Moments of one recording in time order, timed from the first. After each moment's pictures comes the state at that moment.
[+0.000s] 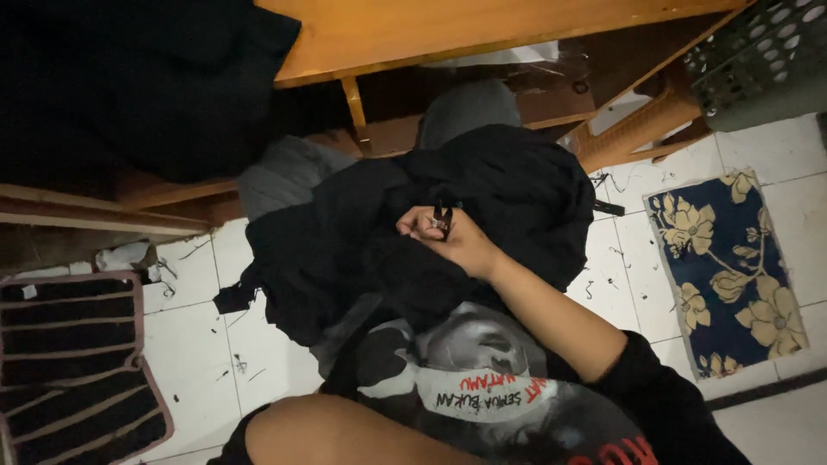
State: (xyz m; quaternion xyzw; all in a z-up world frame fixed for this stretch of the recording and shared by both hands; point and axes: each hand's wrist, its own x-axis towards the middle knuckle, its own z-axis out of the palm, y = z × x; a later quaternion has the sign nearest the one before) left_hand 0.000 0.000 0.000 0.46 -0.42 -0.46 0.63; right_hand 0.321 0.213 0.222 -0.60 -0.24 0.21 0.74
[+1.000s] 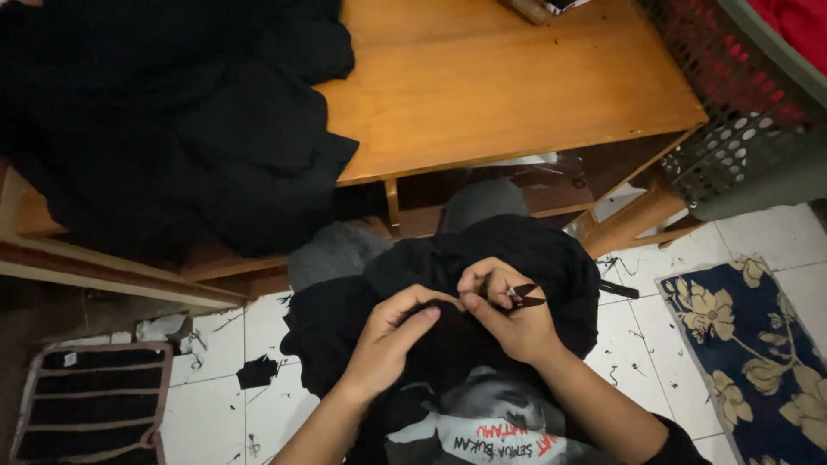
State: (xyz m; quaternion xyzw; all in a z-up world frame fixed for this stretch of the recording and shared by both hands) left_hand 0.260 0.372 0.334 0.67 -0.09 -0.08 0.73; right_hand 0.292 0.199 0.310 -0.66 -0.25 0.01 0.71
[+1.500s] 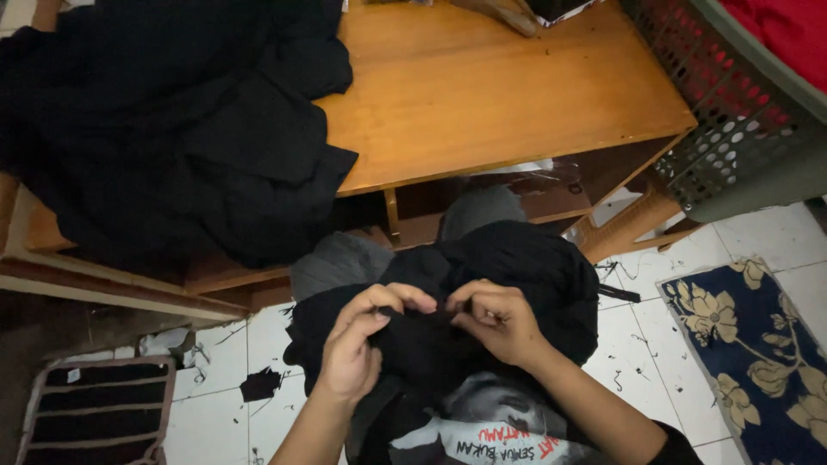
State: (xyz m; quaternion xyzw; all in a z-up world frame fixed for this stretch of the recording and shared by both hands) left_hand 0.261 0.393 0.327 0.44 -0.14 -0.04 0.89; right_hand 0.297 0.200 0.297 -0.73 -0.33 -0.02 0.60
